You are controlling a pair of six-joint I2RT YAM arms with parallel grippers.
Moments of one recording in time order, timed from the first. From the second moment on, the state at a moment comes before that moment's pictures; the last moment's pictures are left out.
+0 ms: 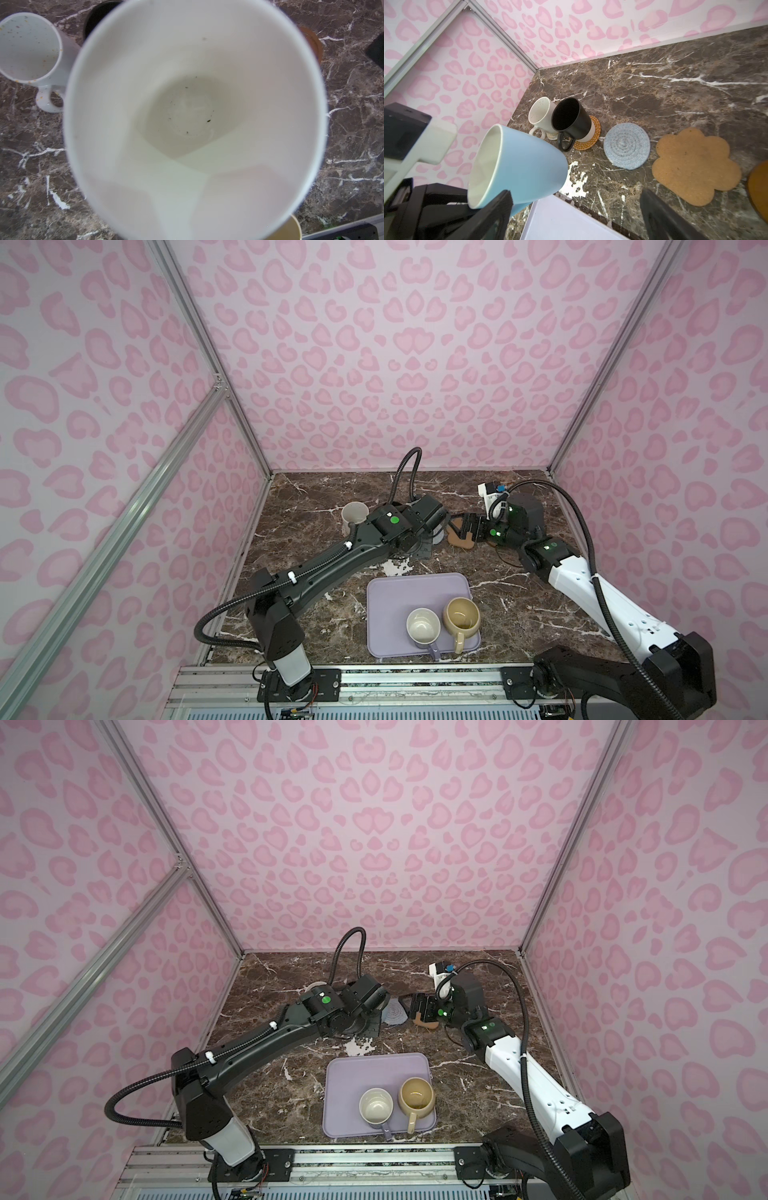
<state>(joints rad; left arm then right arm) -0.91 1.74 1.71 -1.10 -0.25 -0.69 0.36 1.21 0.93 -0.20 -0.37 0.46</state>
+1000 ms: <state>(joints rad) -0.78 2.26 2.17 -1.13 -0.14 -0.69 0.22 1.35 0.90 -0.17 -0.47 0.41</state>
